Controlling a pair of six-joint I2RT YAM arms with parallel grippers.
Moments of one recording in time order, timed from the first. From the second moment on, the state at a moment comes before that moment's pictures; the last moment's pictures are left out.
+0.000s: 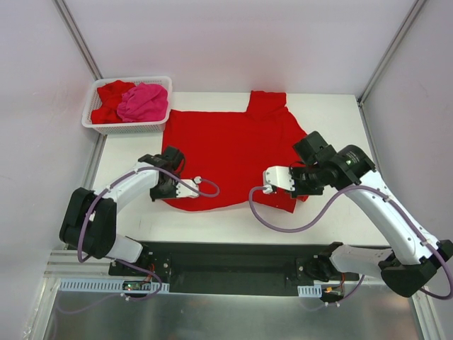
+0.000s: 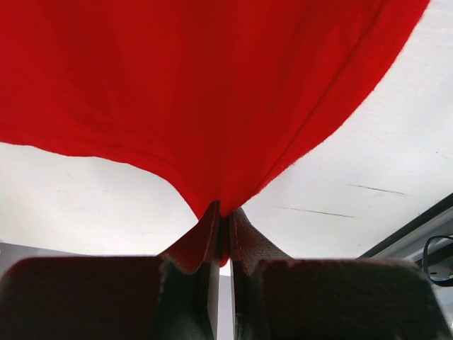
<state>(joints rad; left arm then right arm) -0.39 1.44 0.87 -0.91 -0.09 1.08 0.68 1.18 1.40 -1.44 -0.04 -1.03</state>
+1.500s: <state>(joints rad) -0.43 0.96 0.72 -0.97 -0.19 1.13 0.74 0.98 1.27 -1.44 0.19 -1.17</state>
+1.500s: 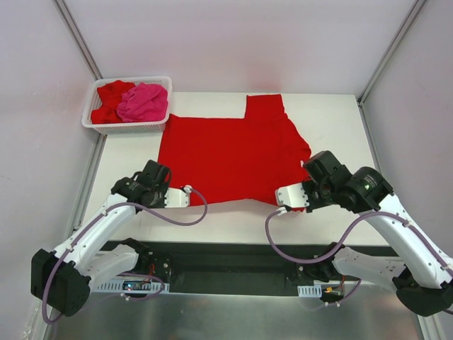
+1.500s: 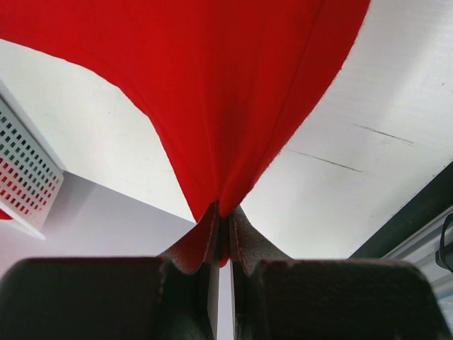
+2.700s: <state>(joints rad) -0.43 1.13 0.77 -0.68 -0.32 1.12 0.74 0.95 1.12 -1.17 0.36 -1.13</state>
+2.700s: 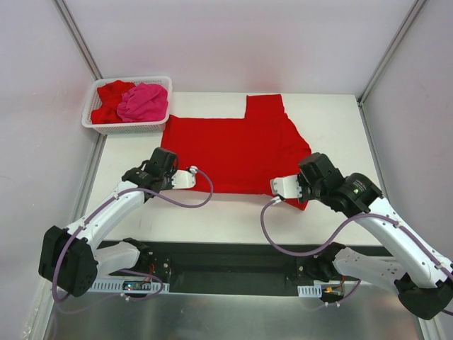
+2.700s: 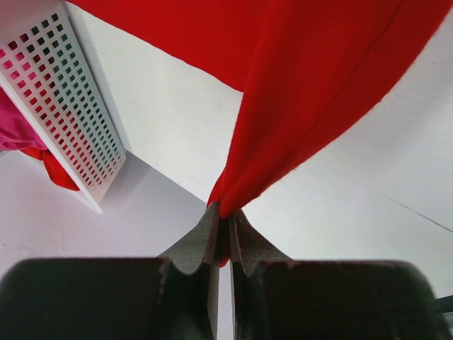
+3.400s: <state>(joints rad) -0.41 1.16 0.75 -0.61 -0.35 1.12 0.74 0.89 1.02 -0.94 0.41 -1.15</state>
